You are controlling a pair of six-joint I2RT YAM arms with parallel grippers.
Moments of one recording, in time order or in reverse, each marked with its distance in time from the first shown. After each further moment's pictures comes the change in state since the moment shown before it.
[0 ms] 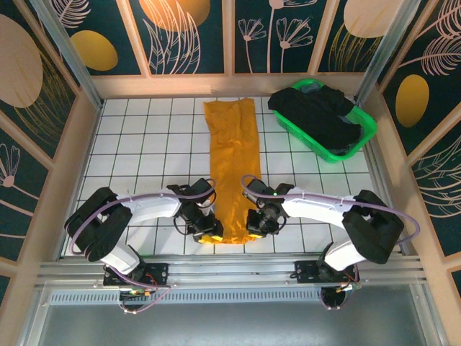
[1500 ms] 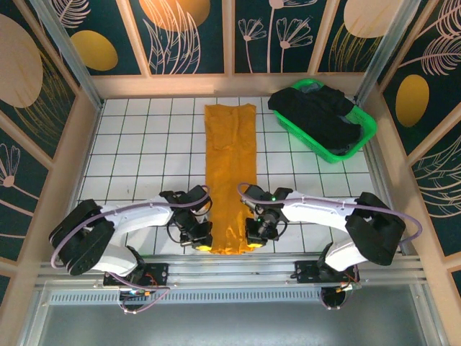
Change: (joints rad) left arm -0.051 -0.156 -0.069 -0.092 -0.010 -0.041; right arm 0.061 -0.024 -0.007 -0.051 -0.120 -0.058
